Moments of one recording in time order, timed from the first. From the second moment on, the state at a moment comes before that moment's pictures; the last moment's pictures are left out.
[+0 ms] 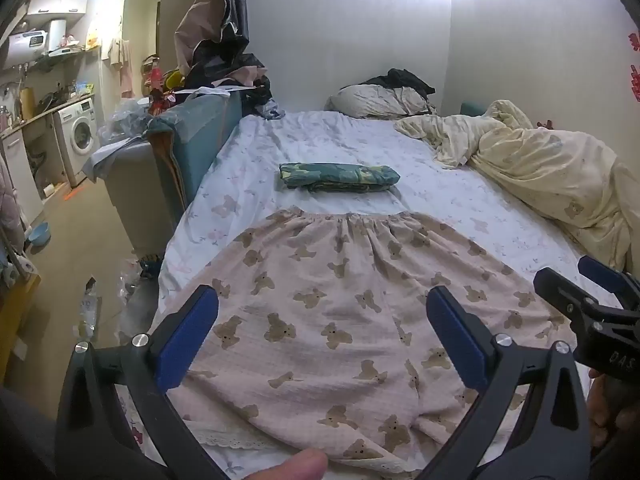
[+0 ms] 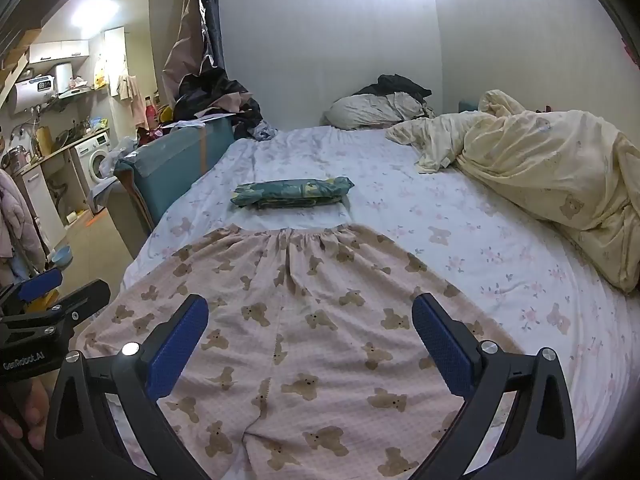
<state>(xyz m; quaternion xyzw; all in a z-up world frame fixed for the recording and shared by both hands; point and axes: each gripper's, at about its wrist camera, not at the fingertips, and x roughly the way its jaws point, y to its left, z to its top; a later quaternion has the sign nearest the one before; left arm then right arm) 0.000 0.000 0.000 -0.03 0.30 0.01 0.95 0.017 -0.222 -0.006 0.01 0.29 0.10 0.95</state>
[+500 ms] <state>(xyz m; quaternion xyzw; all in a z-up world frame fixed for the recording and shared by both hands) 0.001 0.000 0.002 -0.03 0.30 0.01 0.95 0.017 -0.223 -0.006 0.01 0.29 0.10 0.95</state>
